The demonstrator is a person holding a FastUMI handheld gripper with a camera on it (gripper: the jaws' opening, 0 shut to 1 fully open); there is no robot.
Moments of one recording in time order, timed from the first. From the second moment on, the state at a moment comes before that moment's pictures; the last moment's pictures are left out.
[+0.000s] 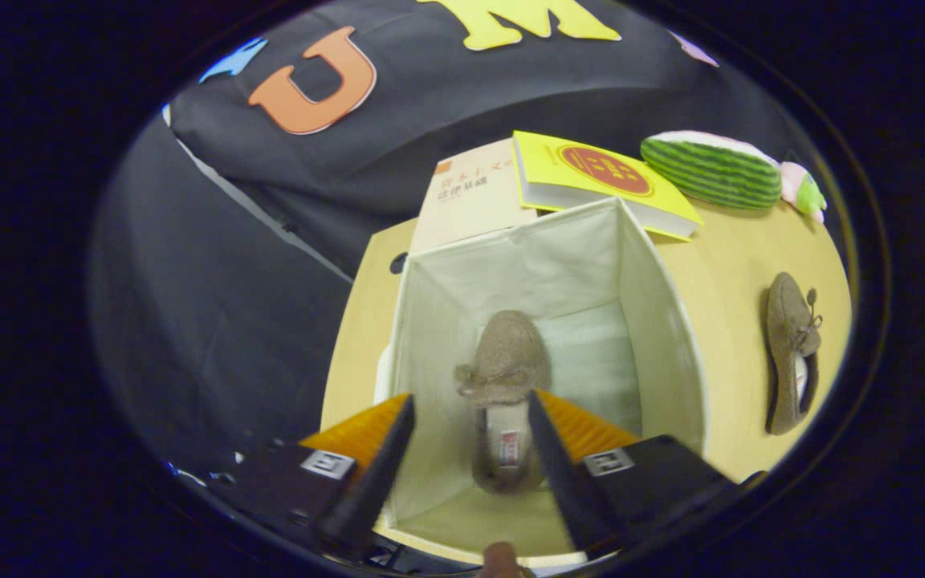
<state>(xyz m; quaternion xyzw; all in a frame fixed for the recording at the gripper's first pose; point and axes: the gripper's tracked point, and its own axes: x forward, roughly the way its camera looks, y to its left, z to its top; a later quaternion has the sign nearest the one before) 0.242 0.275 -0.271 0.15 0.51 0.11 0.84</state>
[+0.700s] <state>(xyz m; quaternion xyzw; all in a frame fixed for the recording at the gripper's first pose) 0.220 0.170 -0.194 0.05 0.47 0.07 0.88</state>
